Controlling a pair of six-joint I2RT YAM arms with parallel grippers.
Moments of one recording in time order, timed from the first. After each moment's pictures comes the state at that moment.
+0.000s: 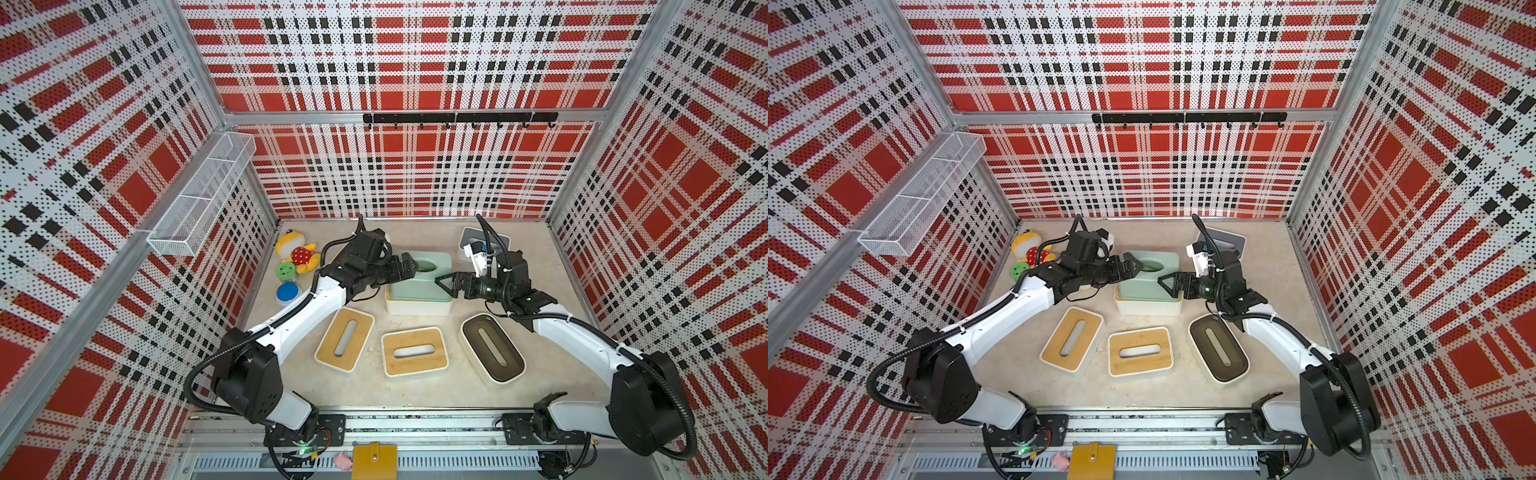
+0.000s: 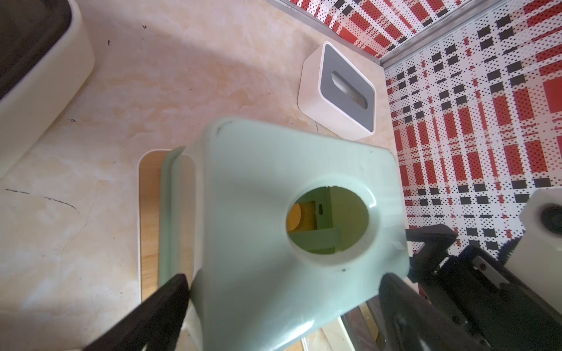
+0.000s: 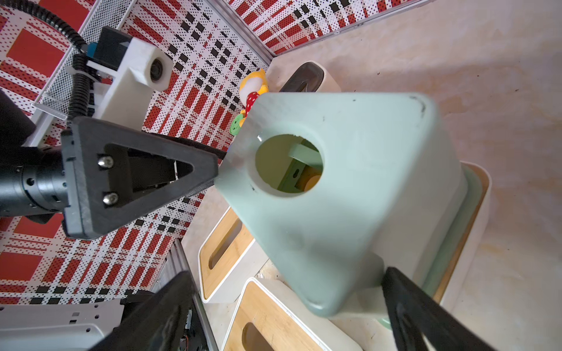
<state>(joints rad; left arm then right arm) -0.53 1.50 1.22 -0.41 0.23 -0.67 0.40 1.31 0.83 0.03 -0.58 0.51</state>
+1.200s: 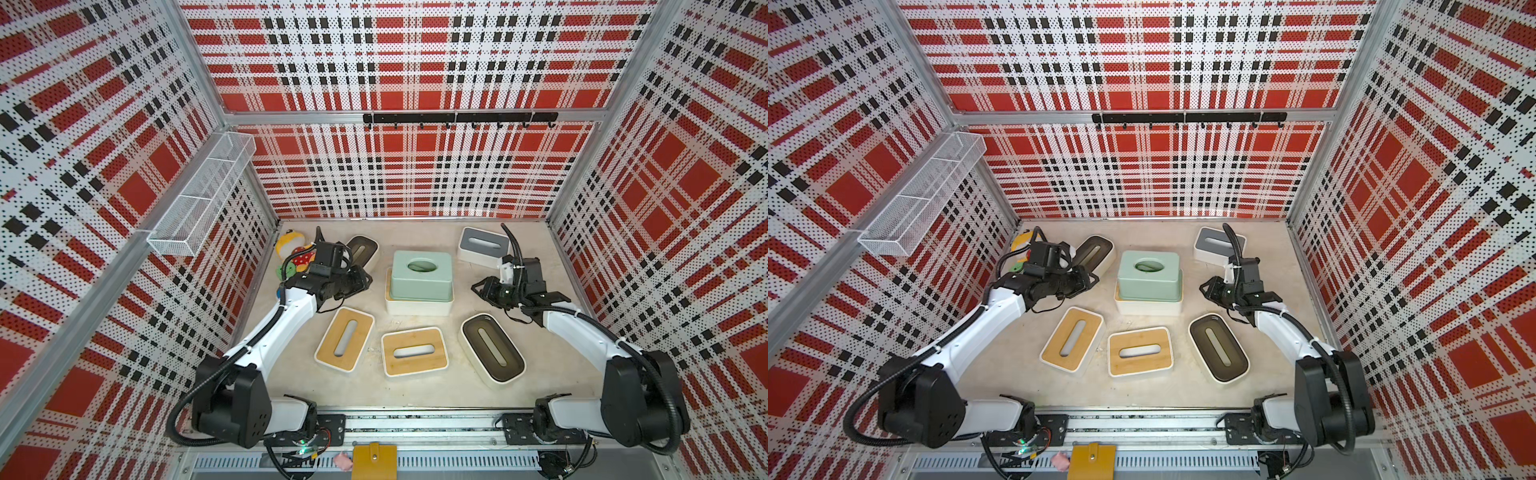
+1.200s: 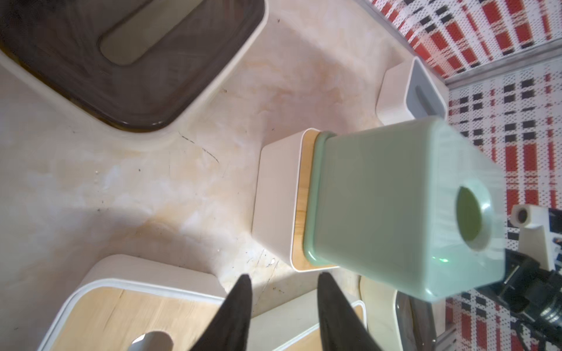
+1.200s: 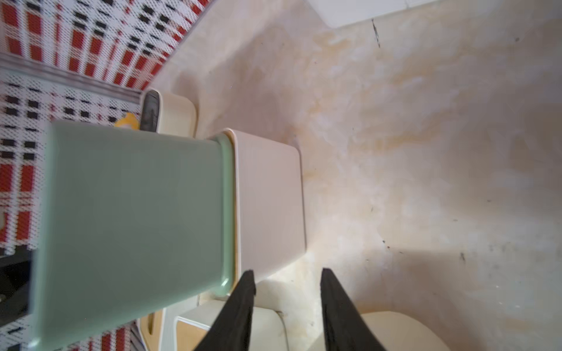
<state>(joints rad) -0.27 1.39 1.05 -0.53 0.29 -0.60 0.19 1.37 0.79 -0.22 -0.39 0.62</state>
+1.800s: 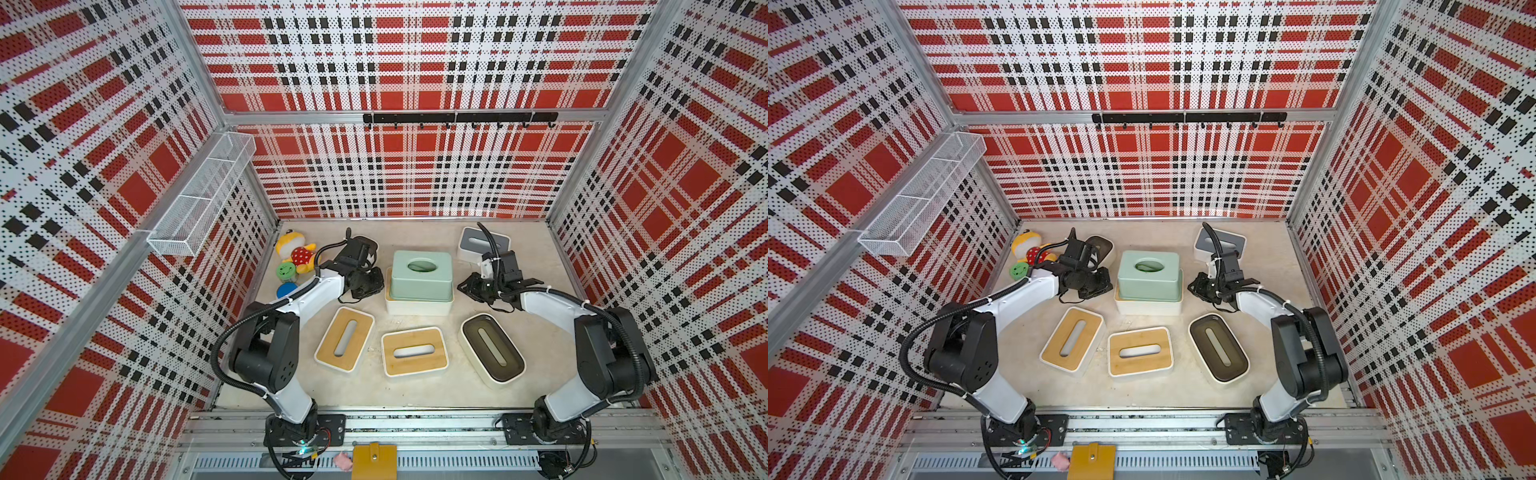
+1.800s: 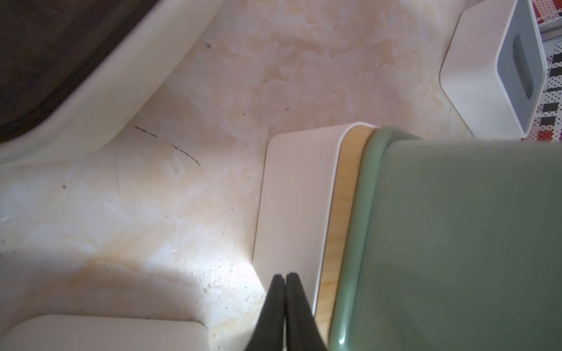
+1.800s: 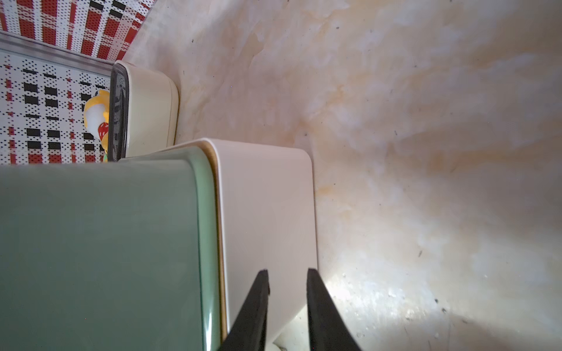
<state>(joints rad) -0.35 1.68 1.17 -0.50 0.25 -0.60 0.27 1.62 0.93 -0.16 -0.40 0.64</state>
